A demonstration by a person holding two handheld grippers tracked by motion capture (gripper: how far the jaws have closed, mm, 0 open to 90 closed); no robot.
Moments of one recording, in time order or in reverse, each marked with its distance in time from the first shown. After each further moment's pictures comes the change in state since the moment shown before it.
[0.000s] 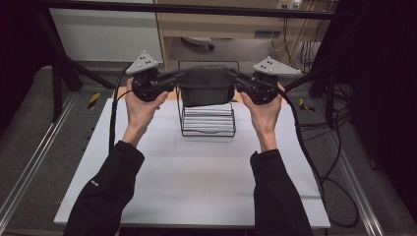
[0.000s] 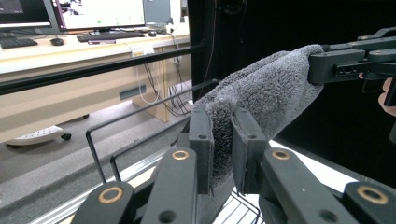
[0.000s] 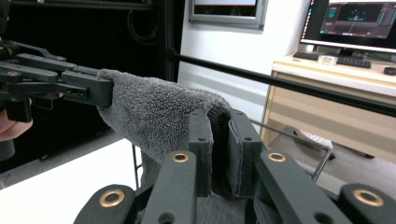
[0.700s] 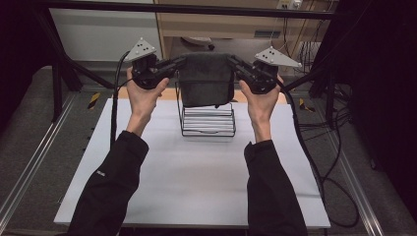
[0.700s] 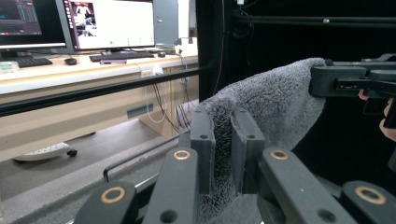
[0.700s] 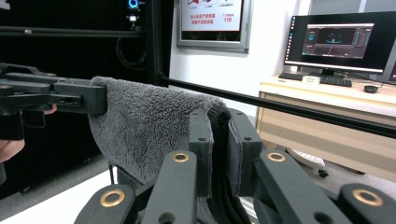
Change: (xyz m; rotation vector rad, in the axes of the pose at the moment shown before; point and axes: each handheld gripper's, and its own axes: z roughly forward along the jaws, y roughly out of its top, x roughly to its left) left arm 0.013 0.020 0.008 -0.083 0.031 -0.006; right arm -0.009 0.013 0.013 -0.100 -0.049 0.019
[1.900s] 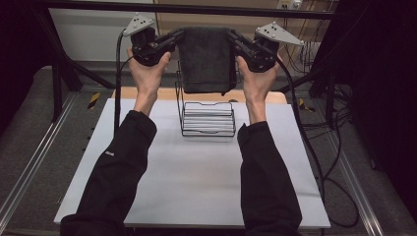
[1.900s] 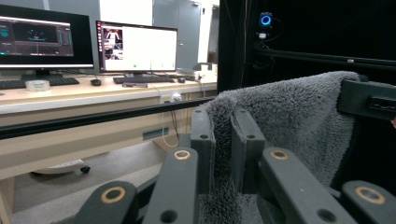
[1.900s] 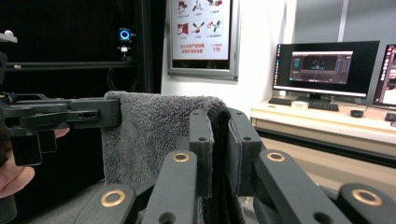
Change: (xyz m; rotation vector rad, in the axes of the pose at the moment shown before) left arm 0.018 0.039 0.019 -0.104 0.084 -0.054; right arm -0.006 0.042 0.021 -0.098 -0.043 0.022
